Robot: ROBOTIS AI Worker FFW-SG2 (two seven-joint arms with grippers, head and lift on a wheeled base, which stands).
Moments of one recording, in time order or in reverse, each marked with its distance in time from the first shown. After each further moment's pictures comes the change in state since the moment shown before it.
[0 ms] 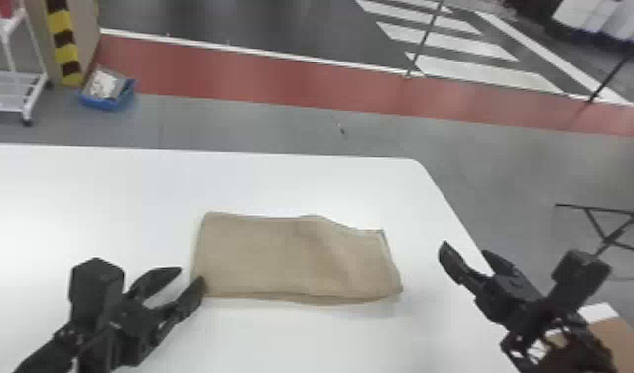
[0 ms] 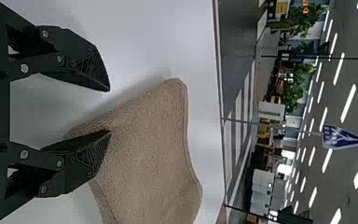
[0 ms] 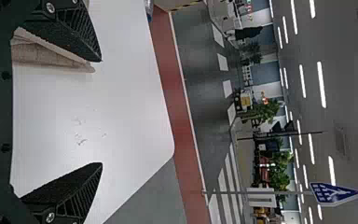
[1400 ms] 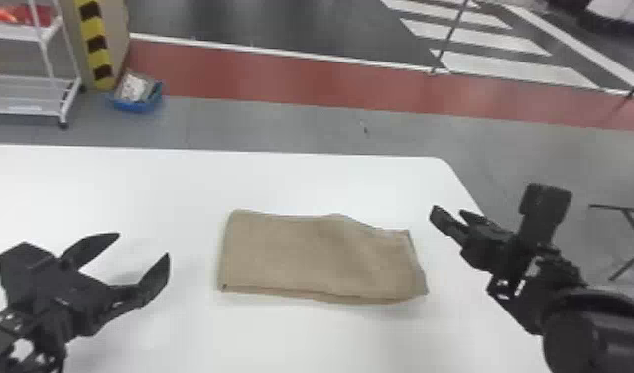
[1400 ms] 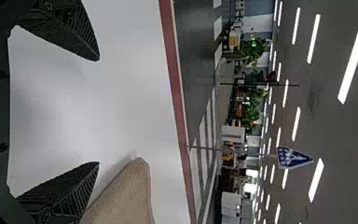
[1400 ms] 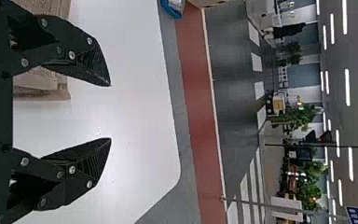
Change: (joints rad) left arm 0.025 0.073 0.160 0.083 0.016 -0.258 -0.078; right arm -0.252 -0.113 0.179 0.029 0.052 0.297 -0.190
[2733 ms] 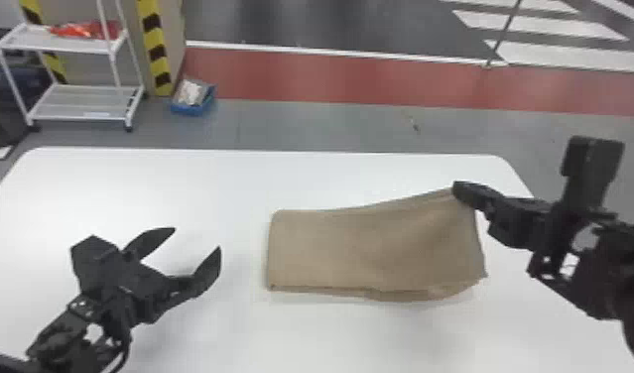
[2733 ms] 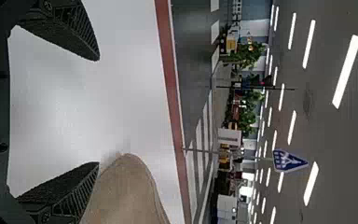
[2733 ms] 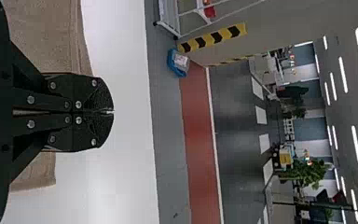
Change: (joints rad) left arm 0.018 0.003 0.024 -0.018 0.009 -0.003 -0.003; right arm -0.086 0.006 0.078 -0.202 -0.061 0.293 0.050
